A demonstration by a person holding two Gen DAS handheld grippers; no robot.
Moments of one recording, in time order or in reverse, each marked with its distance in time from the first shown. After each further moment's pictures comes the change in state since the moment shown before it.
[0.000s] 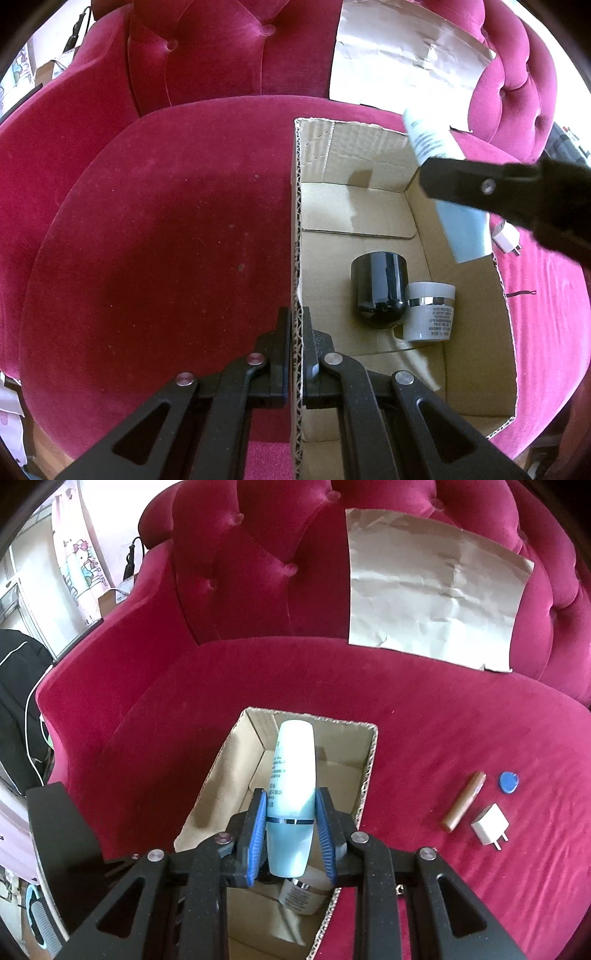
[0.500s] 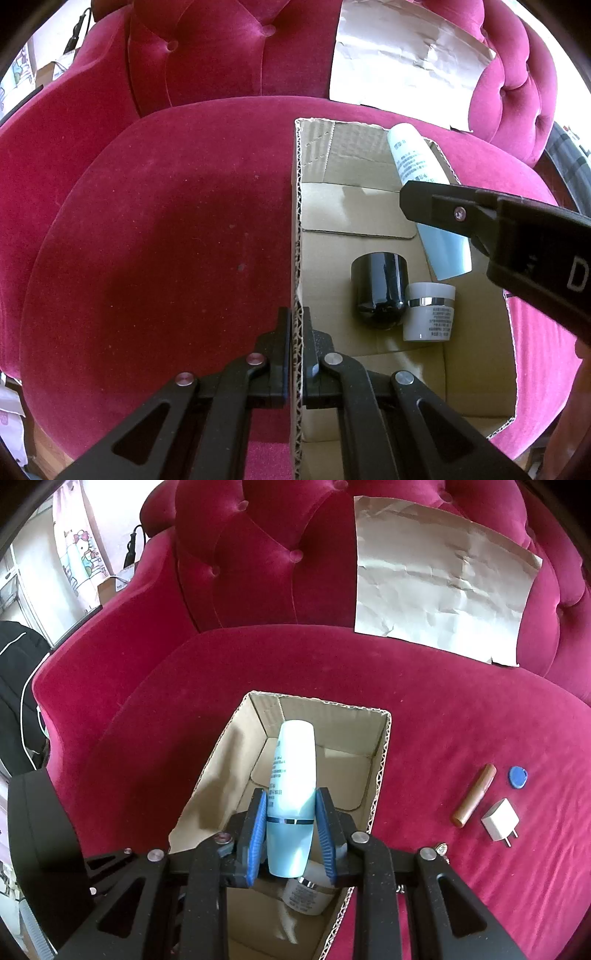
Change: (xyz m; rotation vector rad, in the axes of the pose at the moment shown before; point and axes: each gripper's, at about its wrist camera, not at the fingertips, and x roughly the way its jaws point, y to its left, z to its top) left arm -0.001 -0.001 -0.001 0.005 -0.003 0.001; right arm 0.011 0.004 -0.003 -0.021 0.023 -0.012
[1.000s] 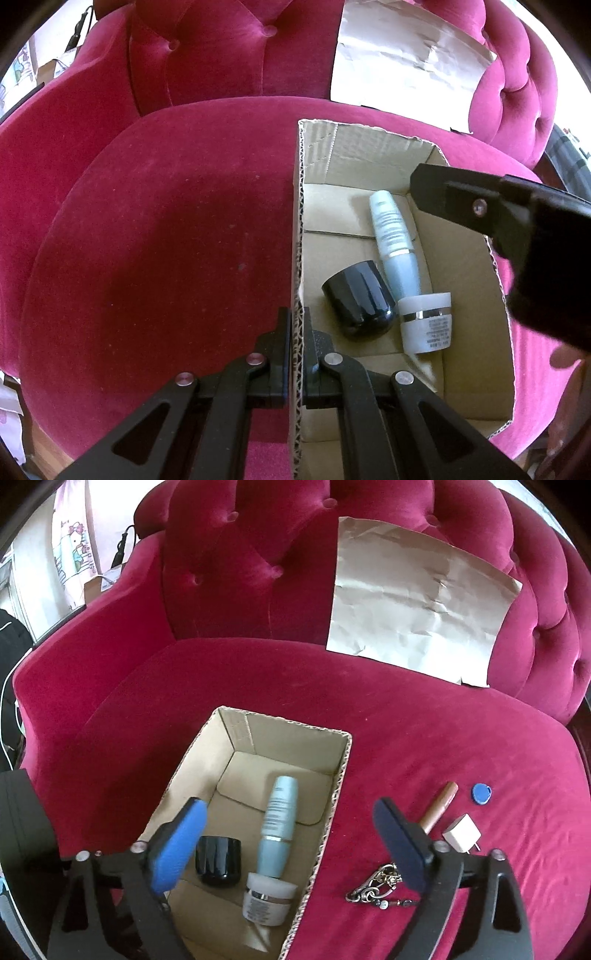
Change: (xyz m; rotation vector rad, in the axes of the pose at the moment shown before) left arm -0.001 0.004 0.001 -0.005 -0.001 -0.006; right arm -0.012 -0.008 0.006 -0.026 -0.049 -0.124
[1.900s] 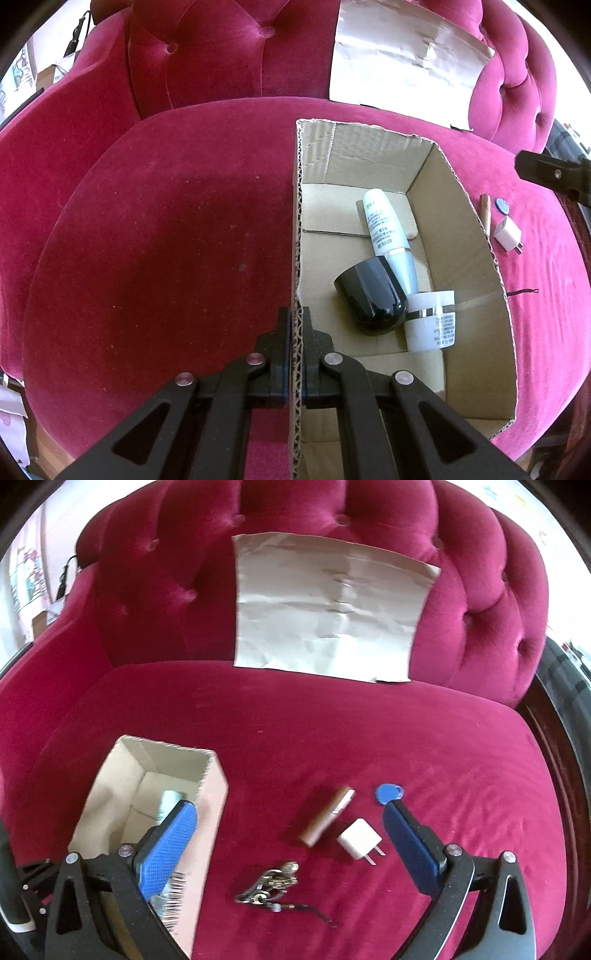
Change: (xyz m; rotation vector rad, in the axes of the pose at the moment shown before) left arm 0.002 -0.004 -0.001 0.011 0.000 0.014; right arm -0.024 -0.085 0.001 0.105 -0.031 -0.166
